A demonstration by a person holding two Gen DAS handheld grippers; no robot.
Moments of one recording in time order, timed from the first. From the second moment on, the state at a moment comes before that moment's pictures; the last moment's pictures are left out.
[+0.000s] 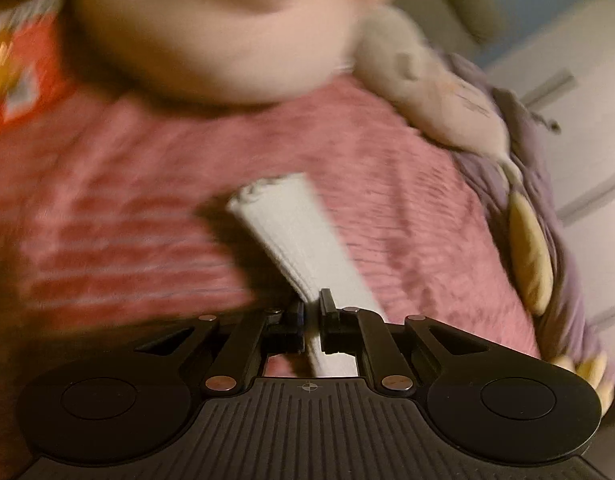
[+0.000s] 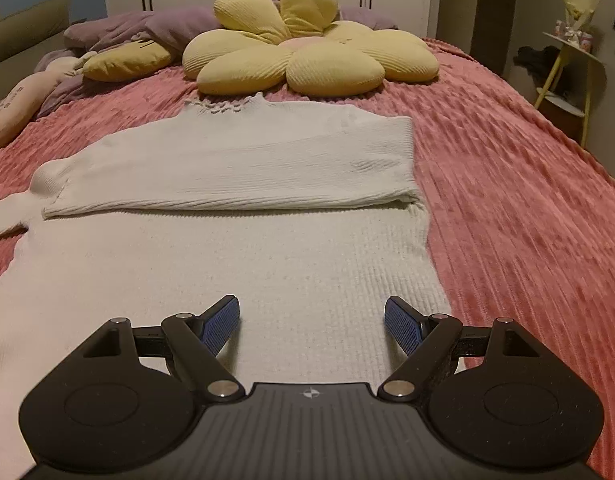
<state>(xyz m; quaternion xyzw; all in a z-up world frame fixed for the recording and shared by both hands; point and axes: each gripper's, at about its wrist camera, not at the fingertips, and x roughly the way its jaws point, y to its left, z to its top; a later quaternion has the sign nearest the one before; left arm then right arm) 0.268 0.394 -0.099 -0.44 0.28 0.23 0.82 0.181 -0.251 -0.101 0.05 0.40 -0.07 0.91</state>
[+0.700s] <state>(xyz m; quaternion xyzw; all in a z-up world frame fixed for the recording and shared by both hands) 0.297 -0.014 -0.053 -0.06 0.37 -0.17 0.91 0.162 -0.283 -0.091 0.07 0.37 -0.07 0.92</state>
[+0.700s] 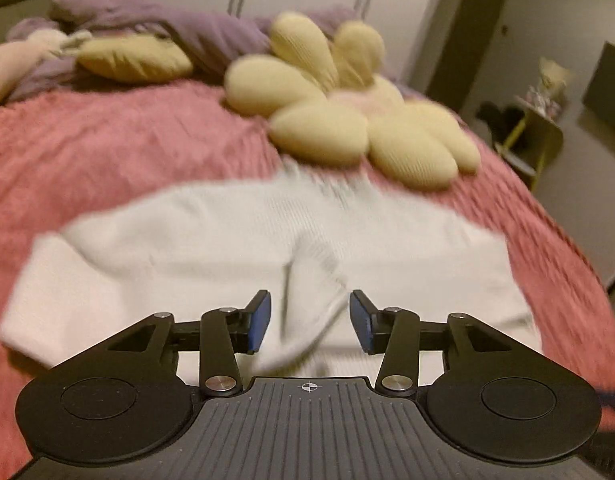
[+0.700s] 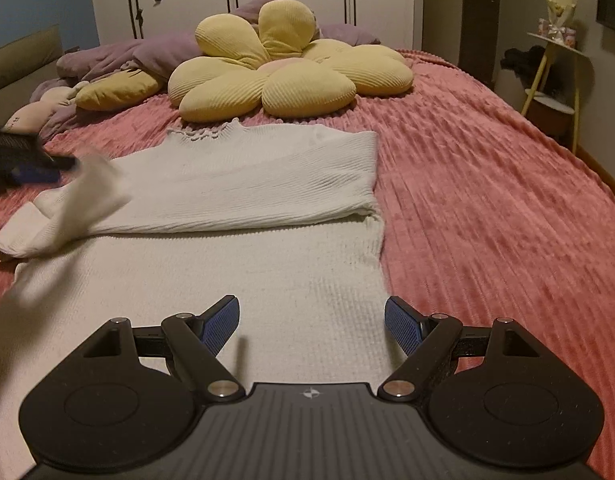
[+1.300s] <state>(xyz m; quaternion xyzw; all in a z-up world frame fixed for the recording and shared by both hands) 0.249 0.079 -0.083 -0.08 0.40 -0.05 0.91 0.292 -0.225 -0.097 0.15 0.40 0.08 0.90</state>
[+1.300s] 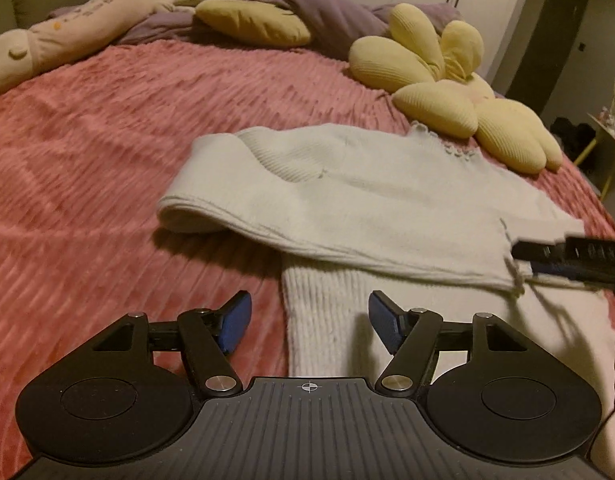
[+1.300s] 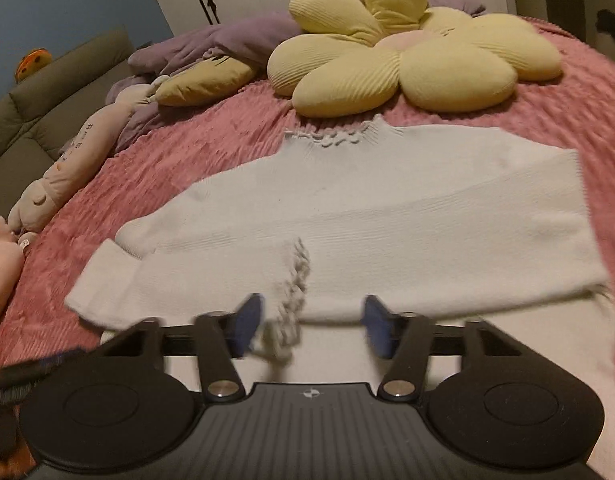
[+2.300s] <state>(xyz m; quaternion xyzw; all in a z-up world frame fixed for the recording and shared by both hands) 0.321 0.065 -0.093 -0.05 0.42 -0.02 0.91 0.300 -0.325 -0.118 0.21 0.40 0.02 0.89</state>
